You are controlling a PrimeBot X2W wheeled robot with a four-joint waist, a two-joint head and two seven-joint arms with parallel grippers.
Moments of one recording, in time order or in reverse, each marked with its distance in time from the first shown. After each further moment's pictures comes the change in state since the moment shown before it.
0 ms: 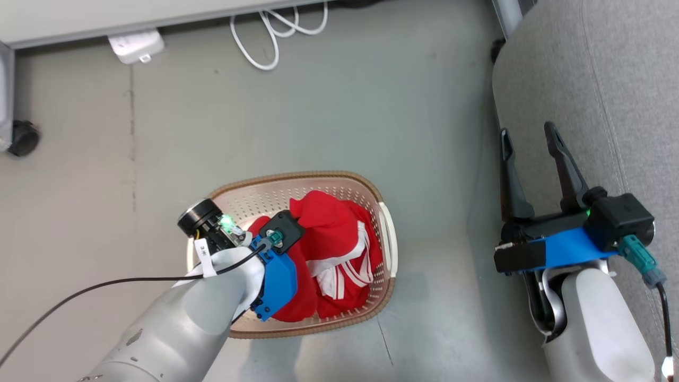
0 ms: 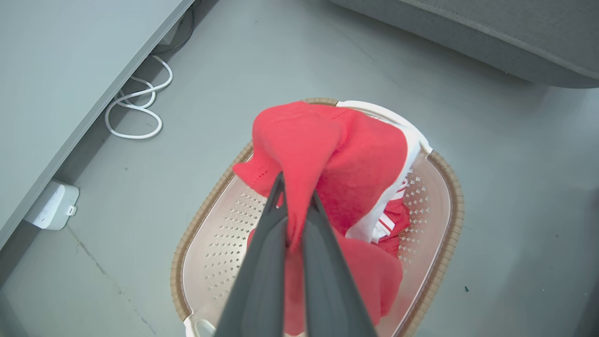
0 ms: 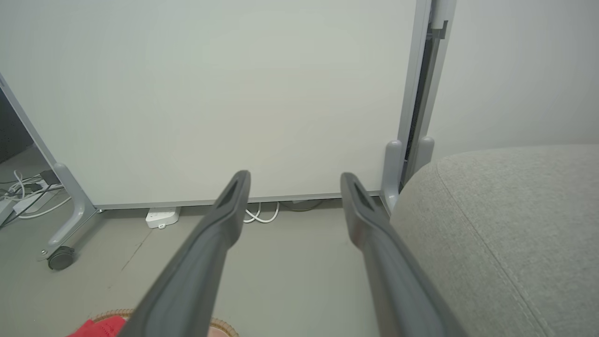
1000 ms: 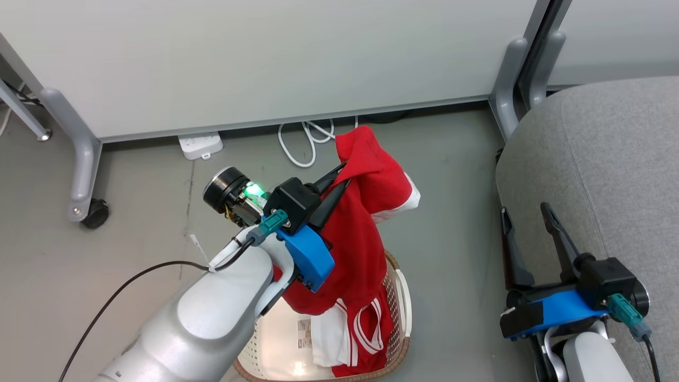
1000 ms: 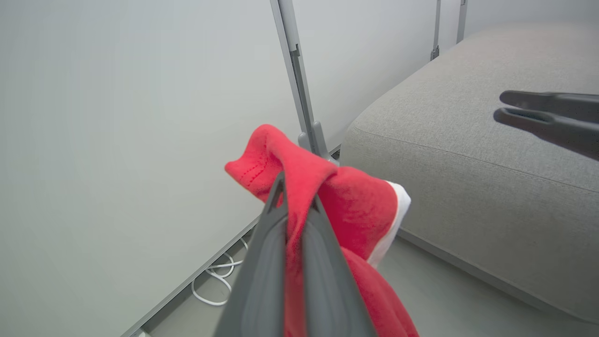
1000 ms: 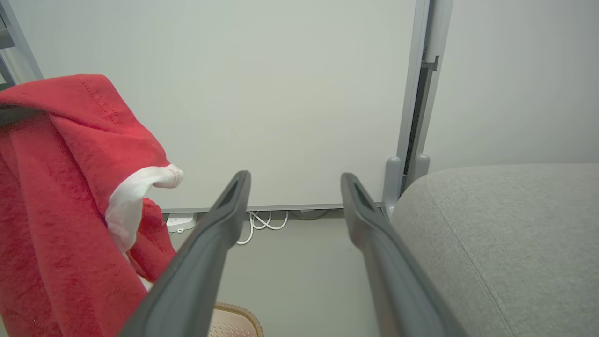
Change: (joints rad) left arm 0.108 0.080 0.301 -0.547 0.028 0.097 -0.006; right arm 0.180 -0.007 -0.020 0.047 -0.008 0.000 0.000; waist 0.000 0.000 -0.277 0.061
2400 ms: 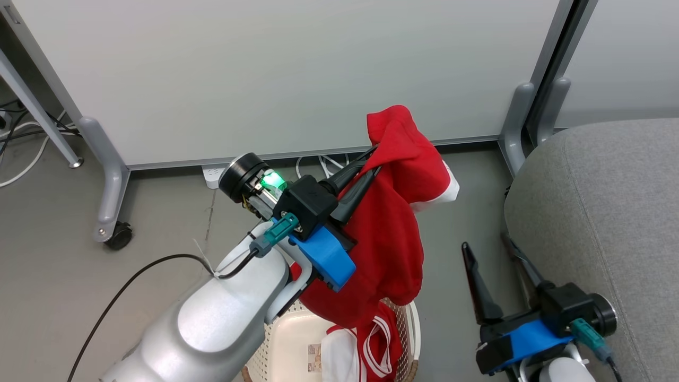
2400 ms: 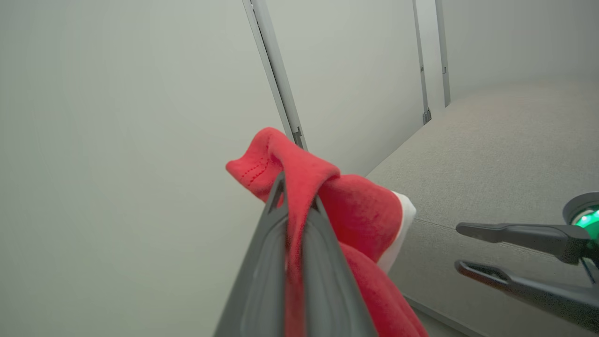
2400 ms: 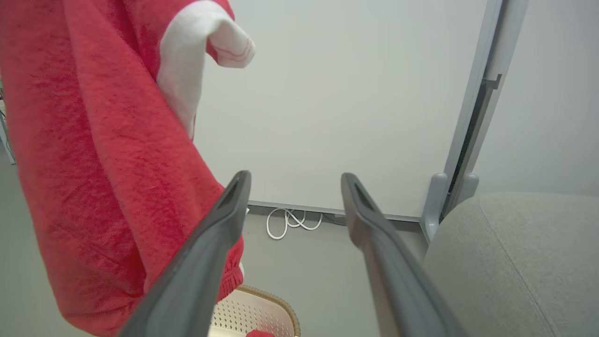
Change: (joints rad) left arm 0.026 0.024 0.031 -0.249 0.012 0.035 0.034; right arm 0.071 -0.023 0.132 -0.001 -0.004 0.000 0.000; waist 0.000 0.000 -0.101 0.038
